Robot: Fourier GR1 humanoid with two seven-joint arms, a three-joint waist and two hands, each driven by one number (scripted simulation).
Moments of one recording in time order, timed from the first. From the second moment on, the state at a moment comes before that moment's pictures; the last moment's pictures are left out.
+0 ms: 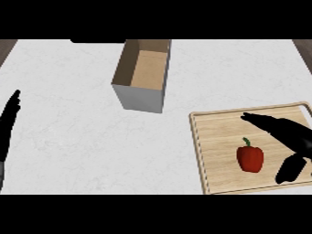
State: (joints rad) left arm -0.09 0.49 0.01 -1.32 -0.07 0.22 0.06; right arm -0.23 -0.72 0.37 -1.36 0.47 0.39 -0.11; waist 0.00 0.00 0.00
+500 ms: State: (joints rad) left arm -0.10 0.44 0.06 -1.33 -0.13 0.19 0.08; right arm -0.18 -0.64 0.28 -1.45 0.53 0.50 -0.13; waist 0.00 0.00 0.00
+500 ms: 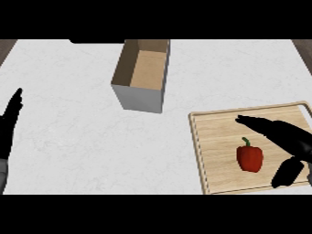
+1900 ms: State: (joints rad) left arm -0.12 0.39 0.15 -1.33 -0.21 0.11 0.08; right arm -0.16 -0.42 0.26 -1.41 0.90 0.35 -0.12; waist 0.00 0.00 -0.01
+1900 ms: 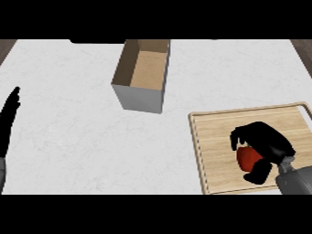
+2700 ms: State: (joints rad) left arm -0.19 0.35 0.10 -1.33 -0.22 0.09 0.07; right arm -0.75 -0.53 0.08 -0.83 0.89 0.15 -0.58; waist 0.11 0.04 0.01
